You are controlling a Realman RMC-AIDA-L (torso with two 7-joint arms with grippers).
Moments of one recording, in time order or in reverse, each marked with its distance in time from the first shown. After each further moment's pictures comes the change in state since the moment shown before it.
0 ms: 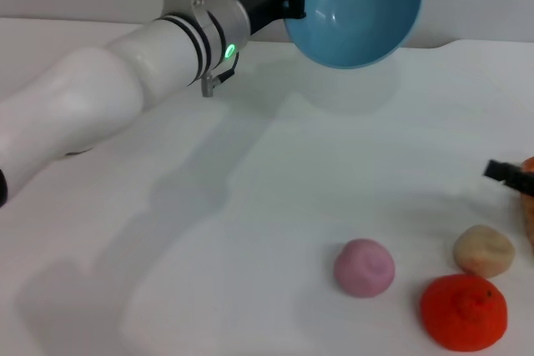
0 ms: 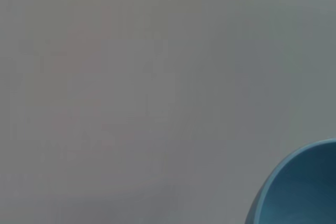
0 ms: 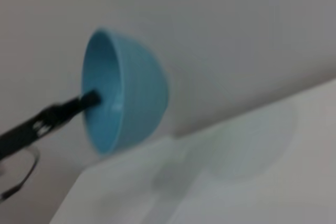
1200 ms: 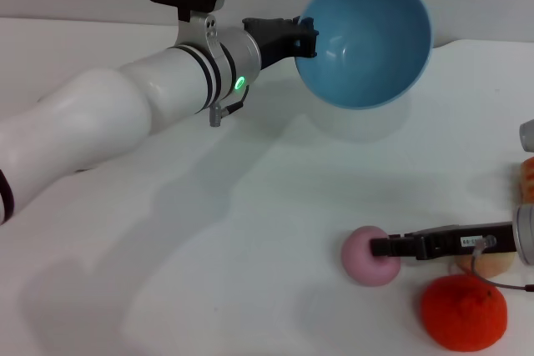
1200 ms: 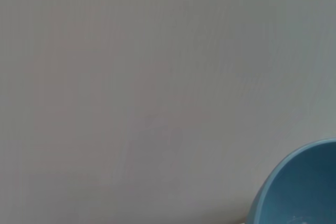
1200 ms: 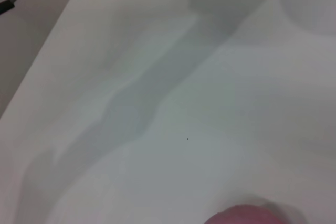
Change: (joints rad) left arm 0.003 -0.005 0.060 -0.025 -0.007 0.051 -0.020; right arm 0.282 0.009 -0.285 0.220 -0.277 0.191 0.166
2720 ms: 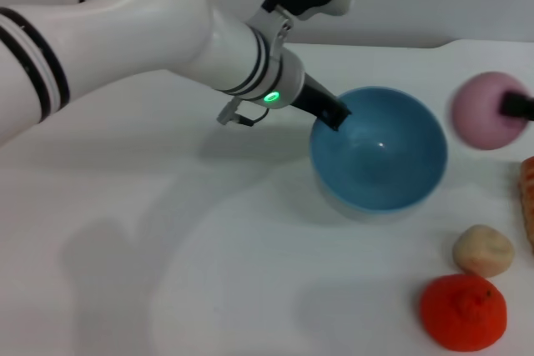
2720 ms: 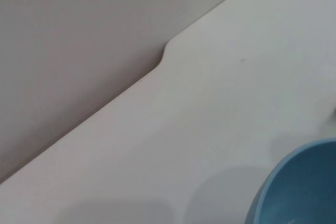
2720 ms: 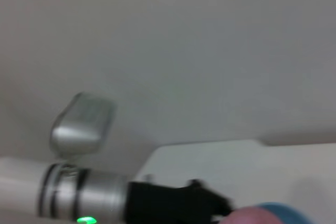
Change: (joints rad) left arm -0.246 -0.007 -0.158 -0.027 0.486 0.678 -0.143; right arm -0.192 -0.001 0.267 -0.572 0.264 -0.443 0.083
